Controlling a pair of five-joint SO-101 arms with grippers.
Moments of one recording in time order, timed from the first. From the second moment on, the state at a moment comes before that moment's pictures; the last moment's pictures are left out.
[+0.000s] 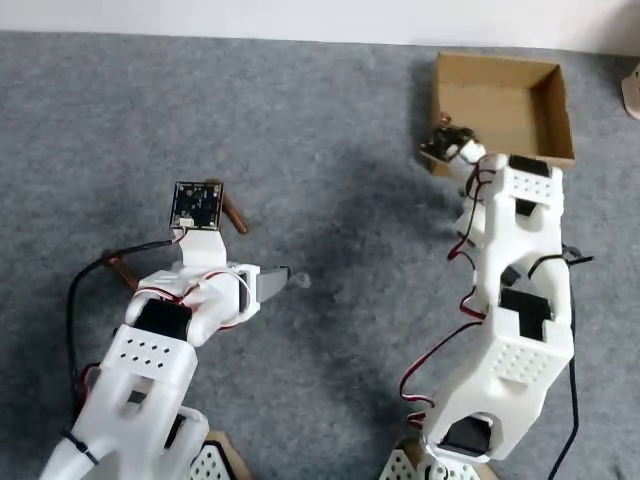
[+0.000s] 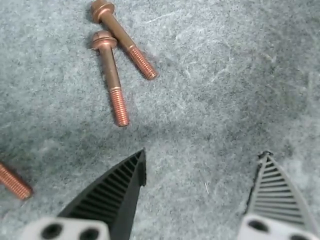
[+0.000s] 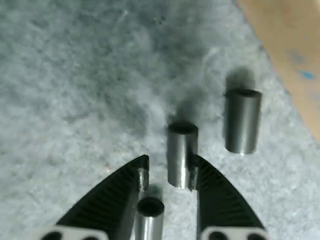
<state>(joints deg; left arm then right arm) 6.8 -50.0 68.3 43.6 14.8 11.8 21.5 -1.3 61.7 64.5</state>
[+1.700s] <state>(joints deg) -5.8 -5.9 27.2 60.1 15.6 3.7 -22.7 33.0 61.4 31.3</state>
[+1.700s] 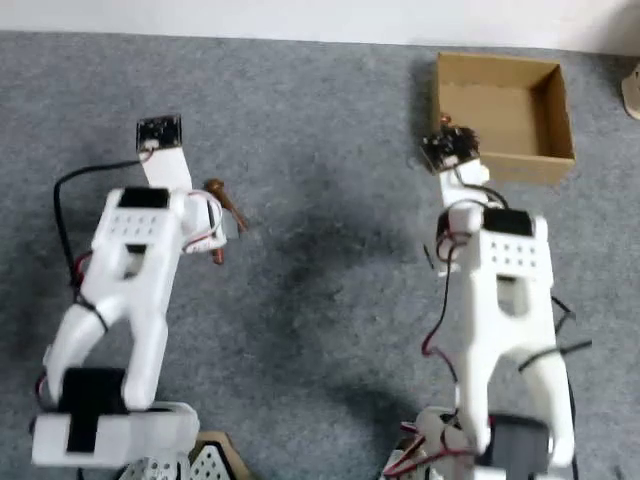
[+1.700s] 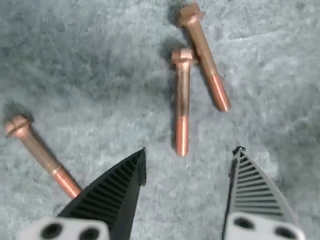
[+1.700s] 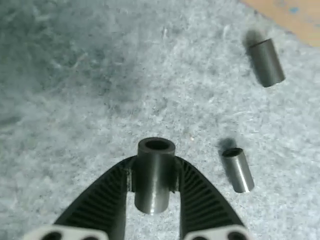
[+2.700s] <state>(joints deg) -8.2 29.5 -2.6 60.7 16.8 0.3 -60.7 41.5 73.9 32.0</state>
